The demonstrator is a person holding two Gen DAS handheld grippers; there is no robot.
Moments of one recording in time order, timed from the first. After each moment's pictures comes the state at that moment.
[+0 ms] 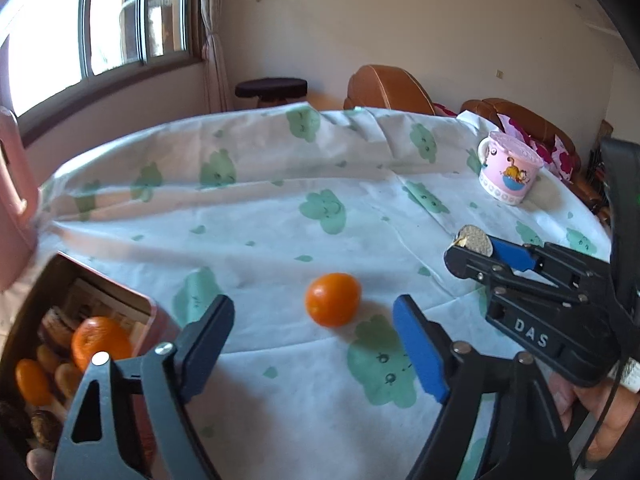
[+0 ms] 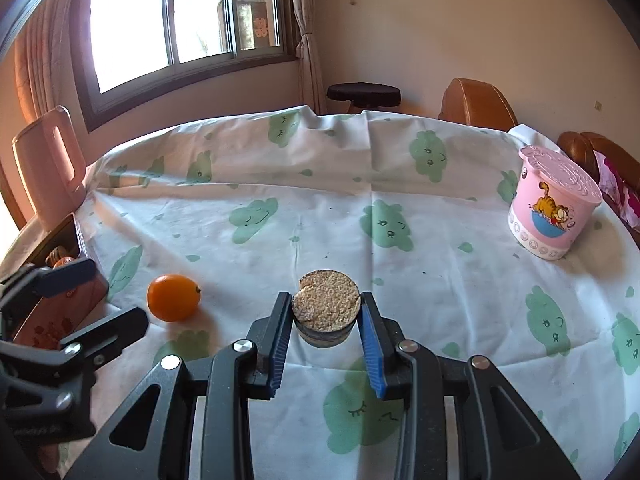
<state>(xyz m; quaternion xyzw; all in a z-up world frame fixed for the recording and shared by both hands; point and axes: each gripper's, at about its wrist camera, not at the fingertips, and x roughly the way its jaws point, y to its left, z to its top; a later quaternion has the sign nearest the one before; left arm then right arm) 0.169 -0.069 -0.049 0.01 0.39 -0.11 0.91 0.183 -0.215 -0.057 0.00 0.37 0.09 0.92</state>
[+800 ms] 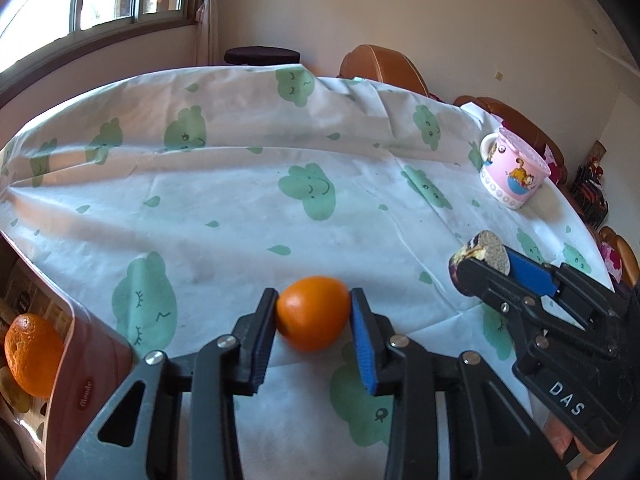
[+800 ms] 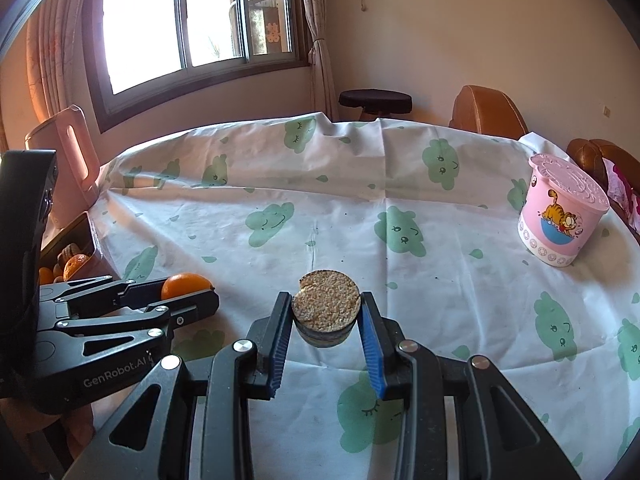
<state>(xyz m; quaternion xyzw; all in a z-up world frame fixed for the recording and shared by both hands) 0.201 -0.071 -0.075 -0.05 0.43 -0.13 0.89 0.177 -0.209 -0.055 -0.01 0.36 0.11 0.92</state>
